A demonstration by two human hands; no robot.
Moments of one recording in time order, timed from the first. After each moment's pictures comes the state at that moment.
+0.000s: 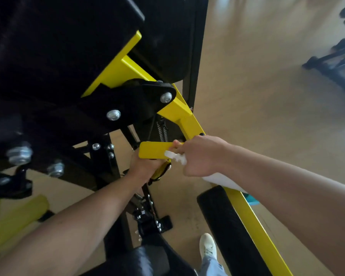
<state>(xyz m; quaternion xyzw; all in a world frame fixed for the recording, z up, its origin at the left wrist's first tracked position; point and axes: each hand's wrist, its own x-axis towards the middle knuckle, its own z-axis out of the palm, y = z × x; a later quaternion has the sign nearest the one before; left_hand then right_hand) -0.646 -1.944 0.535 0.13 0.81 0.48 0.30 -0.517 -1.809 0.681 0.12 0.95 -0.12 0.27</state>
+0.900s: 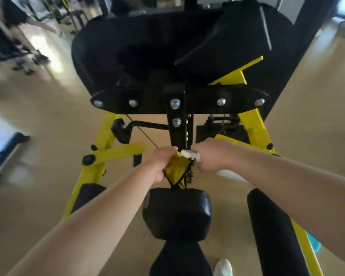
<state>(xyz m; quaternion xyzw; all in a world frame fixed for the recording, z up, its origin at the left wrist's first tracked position) -0.621 -2.115 0.649 -0.14 0.71 0.60 0.35 -0.561 -1.954 0.704 -0.02 0.97 -0.03 0.22</state>
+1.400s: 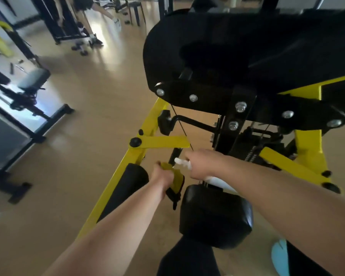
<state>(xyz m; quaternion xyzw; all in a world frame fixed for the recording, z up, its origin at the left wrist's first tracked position) -0.592 -2.232 0.613 -0.28 0.74 0.57 0.22 -0.608 -2.084 0.680 -0.12 0.96 -0.05 0.26</state>
